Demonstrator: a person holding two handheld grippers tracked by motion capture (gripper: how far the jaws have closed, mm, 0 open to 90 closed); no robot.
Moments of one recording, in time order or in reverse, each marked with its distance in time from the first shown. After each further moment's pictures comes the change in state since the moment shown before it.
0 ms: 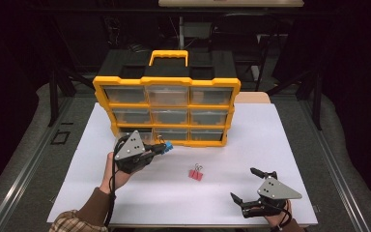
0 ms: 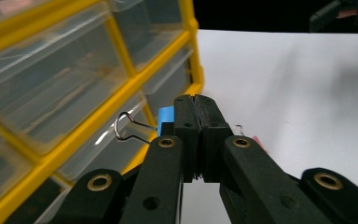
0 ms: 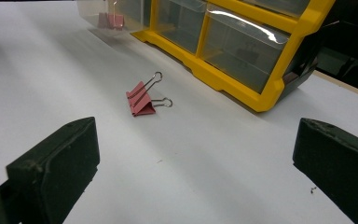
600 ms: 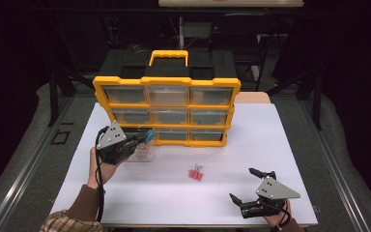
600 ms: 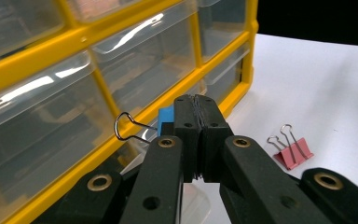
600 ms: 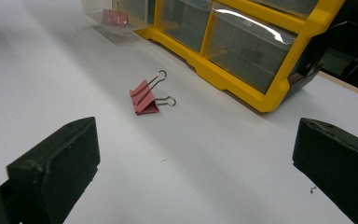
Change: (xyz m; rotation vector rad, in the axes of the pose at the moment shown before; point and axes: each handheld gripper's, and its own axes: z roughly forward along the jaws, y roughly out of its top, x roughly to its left) left arm 0.031 -0.009 -0.026 0.009 0.137 -0.094; right arm 0.002 0.001 0.002 0.010 0.010 -0.015
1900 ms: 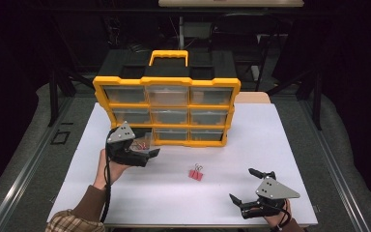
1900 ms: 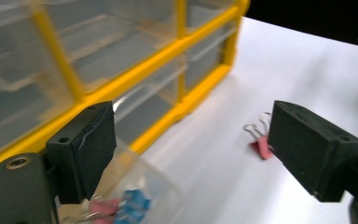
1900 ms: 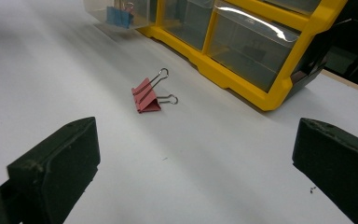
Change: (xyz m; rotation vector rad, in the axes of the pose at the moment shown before) left arm -0.007 -0.007 0.030 0.090 -0.128 -0.095; right arm 0.000 0.000 0.000 0.006 0.009 0.003
